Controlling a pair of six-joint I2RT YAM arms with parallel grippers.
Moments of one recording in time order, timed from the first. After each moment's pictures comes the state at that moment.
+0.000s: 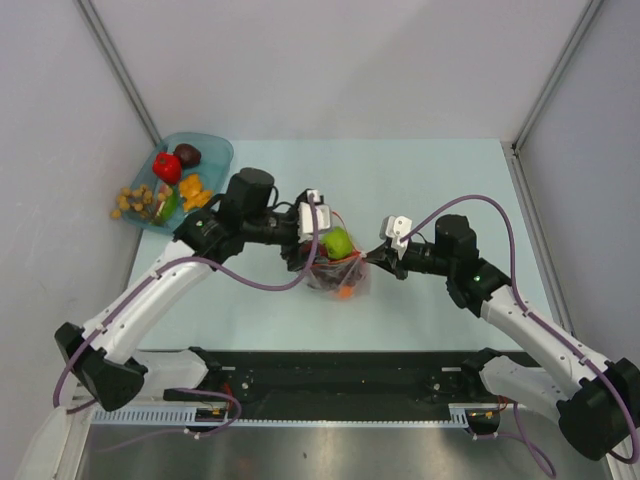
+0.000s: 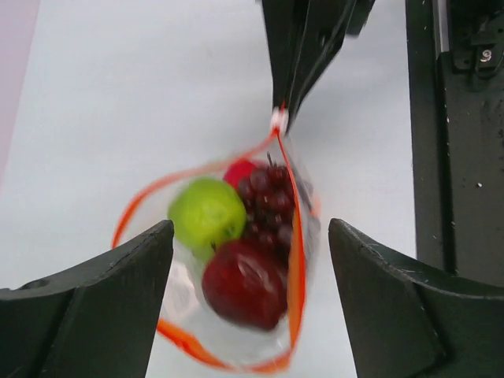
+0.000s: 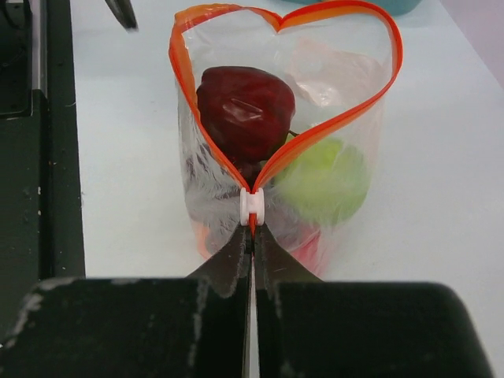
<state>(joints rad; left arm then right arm) -0.64 1.21 1.31 -0.70 0.62 0.63 0.53 0.98 0.72 -0.02 -0.69 -0.39</state>
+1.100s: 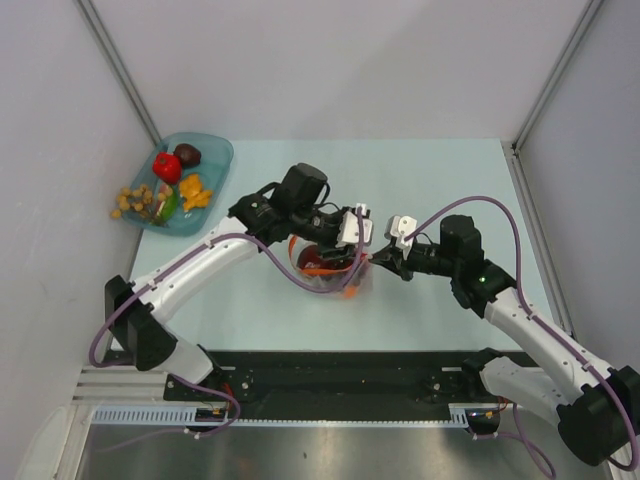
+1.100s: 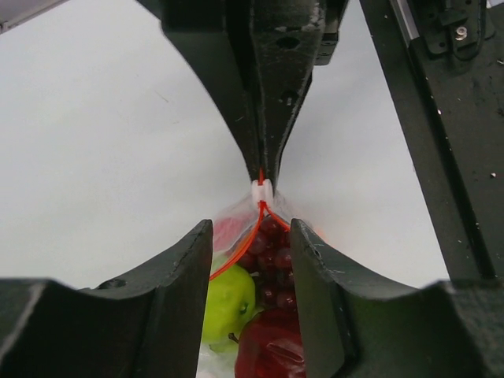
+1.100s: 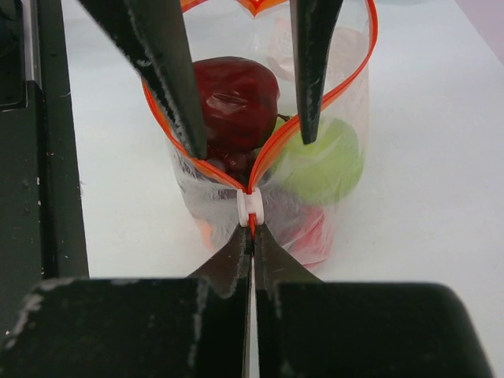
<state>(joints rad) -0.79 1.50 1.47 -0.68 0.70 0.83 0.50 0.95 0.71 -0.09 -0.70 -0.40</state>
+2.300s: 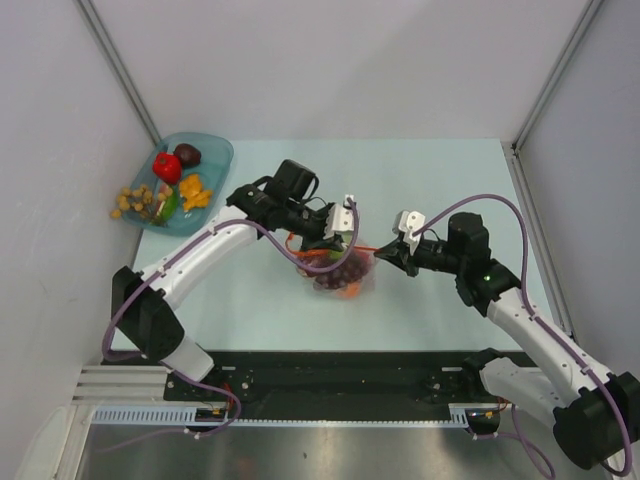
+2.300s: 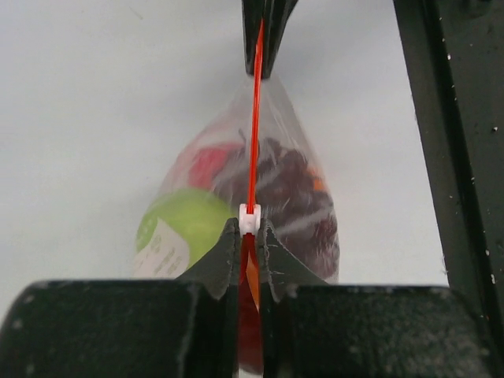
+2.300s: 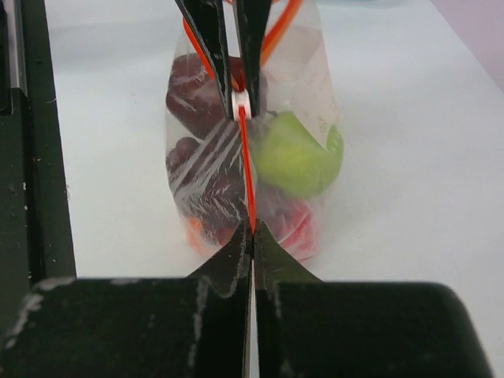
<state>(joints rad) -0.67 1.56 1.47 -0.80 0.71 0.88 0.44 0.94 0.71 -0.08 -0.73 -0.40</state>
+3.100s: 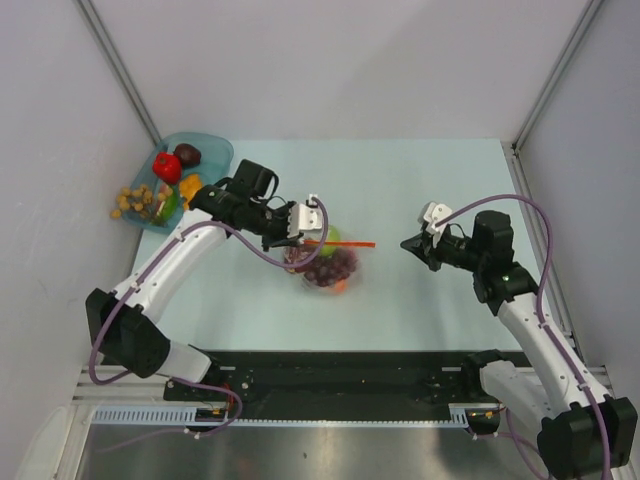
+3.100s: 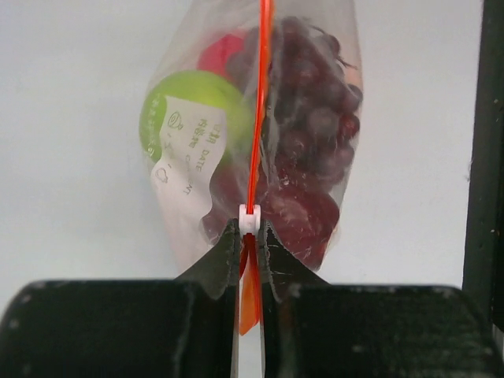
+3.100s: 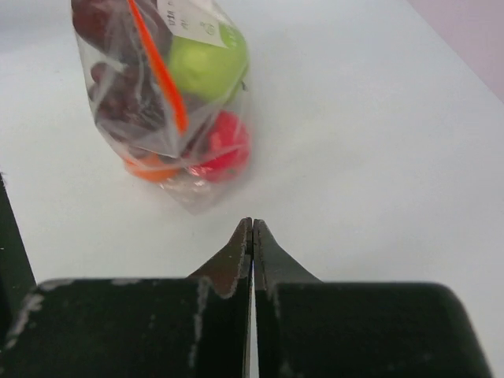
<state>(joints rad) -0.49 1.44 1.39 -0.96 0.59 1.01 0.23 0.89 0.71 -0.19 -0.76 -0.44</state>
